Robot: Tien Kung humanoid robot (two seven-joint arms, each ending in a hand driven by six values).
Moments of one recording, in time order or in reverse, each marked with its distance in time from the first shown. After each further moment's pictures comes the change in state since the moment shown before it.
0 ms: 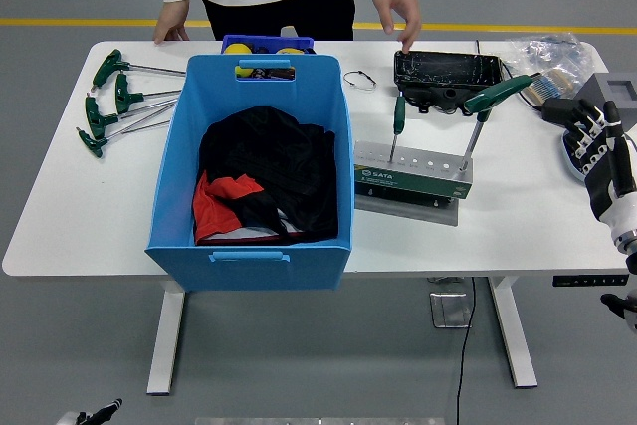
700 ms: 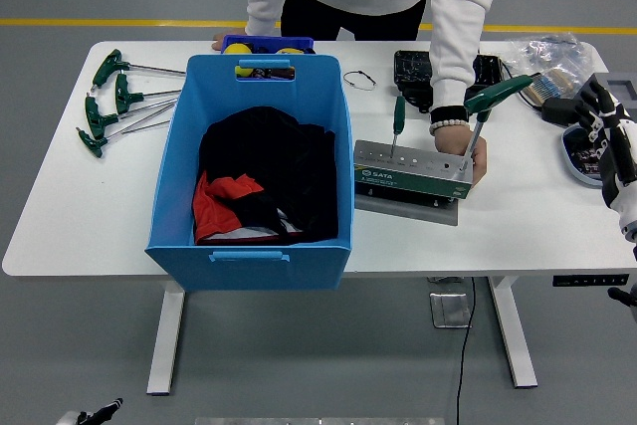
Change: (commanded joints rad) left arm 0.002 -0.001 -0.004 -0.001 0.004 0.000 0.002; right arm 0.001 -0.016 -0.002 0.076 -0.274 -0.064 0.030
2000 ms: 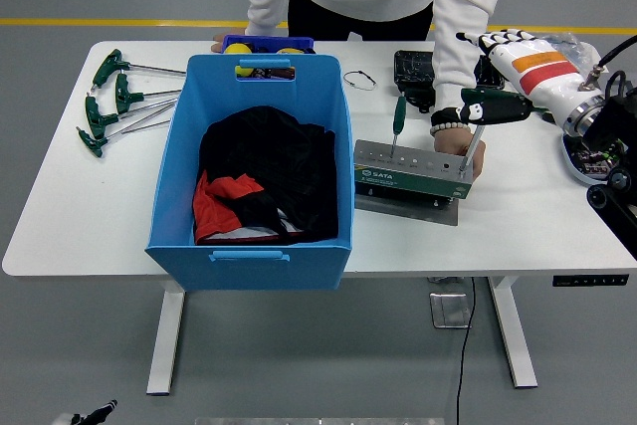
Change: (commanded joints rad) left arm 0.001 0.011 -0.004 0.002 -0.001 0.006 0.003; right arm 0.549 -0.274 -0.662 -0.175 -0.725 -0.056 -0.132
